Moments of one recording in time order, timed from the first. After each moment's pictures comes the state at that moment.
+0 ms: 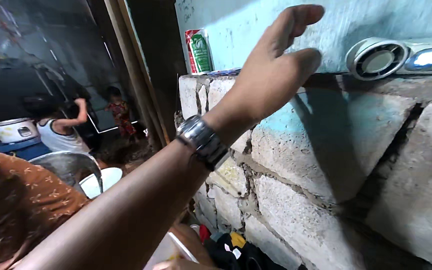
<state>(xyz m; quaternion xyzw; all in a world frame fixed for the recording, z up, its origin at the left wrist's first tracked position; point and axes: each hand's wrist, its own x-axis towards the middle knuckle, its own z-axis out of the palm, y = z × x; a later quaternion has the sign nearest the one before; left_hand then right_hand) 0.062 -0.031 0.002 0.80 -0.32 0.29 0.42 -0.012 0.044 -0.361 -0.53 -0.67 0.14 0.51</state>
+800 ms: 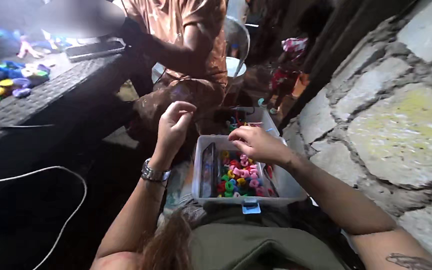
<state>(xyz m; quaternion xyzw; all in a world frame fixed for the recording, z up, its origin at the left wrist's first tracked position) -0.312 0.151 -0.284 0.73 0.39 0.49 0.29 -0.054 0.107 -0.273 -0.49 -0.83 0.21 0.18</state>
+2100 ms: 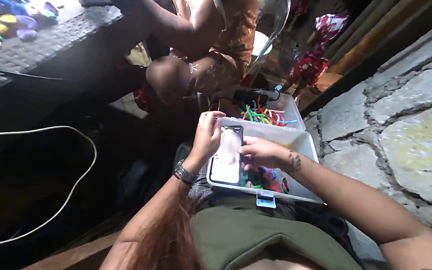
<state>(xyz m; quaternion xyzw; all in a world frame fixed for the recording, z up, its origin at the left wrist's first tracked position) -0.283 0.126 -0.354 0.68 0.48 0.44 0.32 -0.096 0.105 -0.316 -0.55 -0.42 0.71 0.13</state>
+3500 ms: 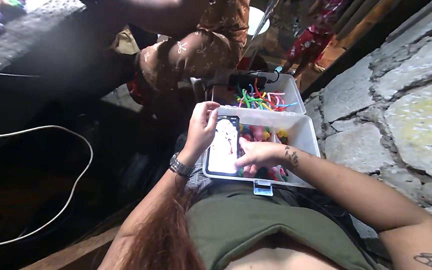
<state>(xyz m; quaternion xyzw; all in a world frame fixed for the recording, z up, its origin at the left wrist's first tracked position) -0.285 0.127 -0.361 0.68 0.47 0.45 0.34 -0.098 0.081 -0.318 -0.54 -0.47 0.70 -0.02</state>
